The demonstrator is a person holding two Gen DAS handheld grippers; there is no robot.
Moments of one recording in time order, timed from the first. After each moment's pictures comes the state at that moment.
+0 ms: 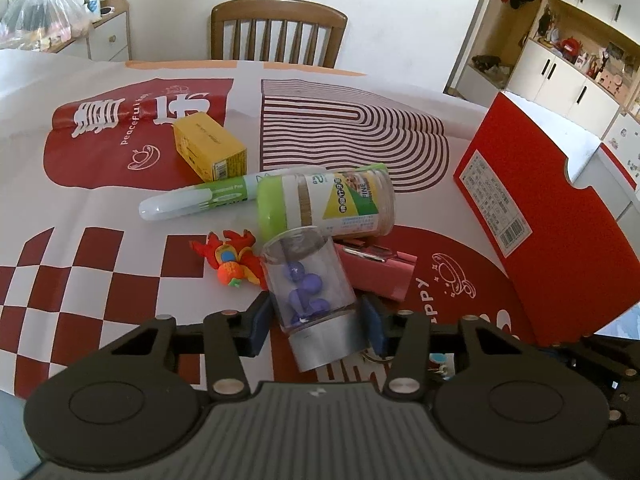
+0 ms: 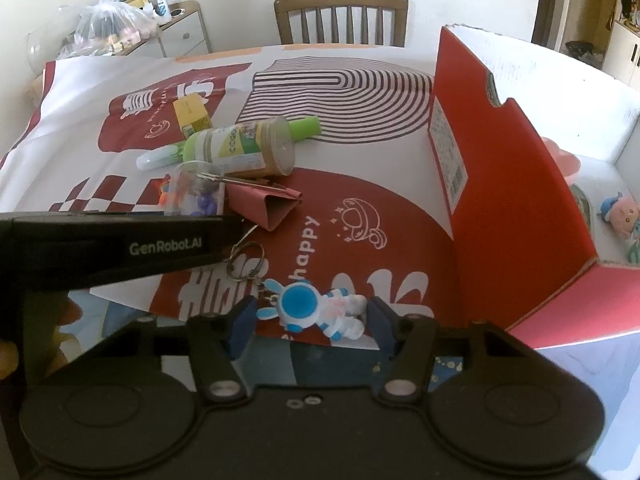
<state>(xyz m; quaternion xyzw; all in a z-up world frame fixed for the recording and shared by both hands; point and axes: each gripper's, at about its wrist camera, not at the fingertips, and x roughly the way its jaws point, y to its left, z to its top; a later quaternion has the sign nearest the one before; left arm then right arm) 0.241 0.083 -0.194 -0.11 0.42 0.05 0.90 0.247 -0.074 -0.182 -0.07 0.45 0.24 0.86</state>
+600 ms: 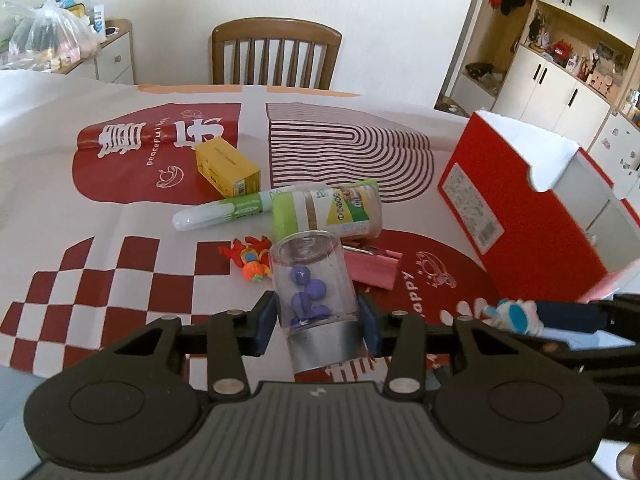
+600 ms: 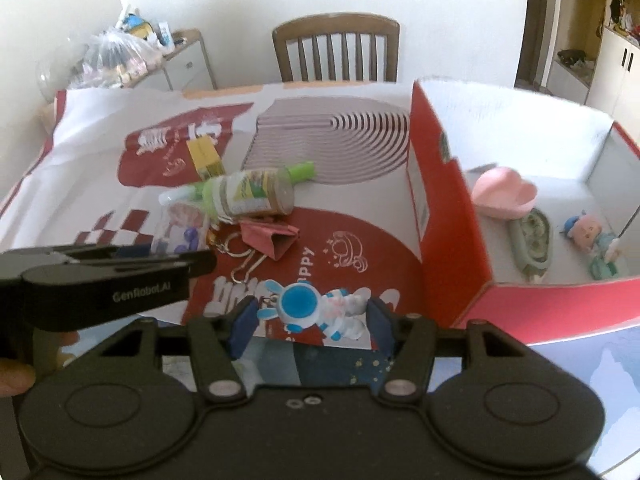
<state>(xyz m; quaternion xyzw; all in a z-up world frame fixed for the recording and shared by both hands) 0.202 0.084 -0.158 -0.10 0.40 0.05 0.91 0.228 -0.095 -0.131 -0.05 0.42 0.24 0.87</state>
